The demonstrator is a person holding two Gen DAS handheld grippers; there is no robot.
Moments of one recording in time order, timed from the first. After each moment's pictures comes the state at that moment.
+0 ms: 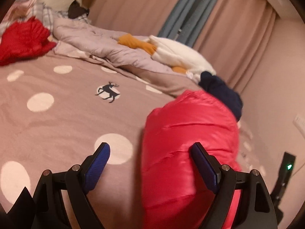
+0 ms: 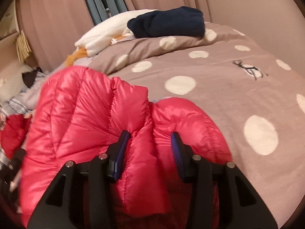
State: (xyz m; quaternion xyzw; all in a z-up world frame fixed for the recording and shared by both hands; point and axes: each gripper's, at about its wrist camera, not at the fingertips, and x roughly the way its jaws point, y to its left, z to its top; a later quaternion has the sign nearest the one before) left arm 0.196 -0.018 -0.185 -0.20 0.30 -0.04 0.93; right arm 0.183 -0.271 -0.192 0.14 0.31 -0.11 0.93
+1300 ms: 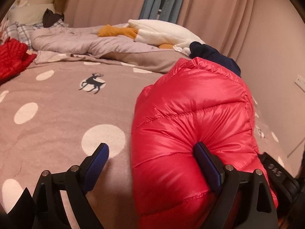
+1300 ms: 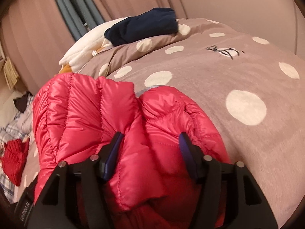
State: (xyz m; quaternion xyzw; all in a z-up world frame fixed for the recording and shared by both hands) left arm 0.214 -0.043 -0.204 -0.11 0.33 -0.07 0.93; right arm 0.158 -0.282 -0.205 0.23 0.28 -0.17 0.92
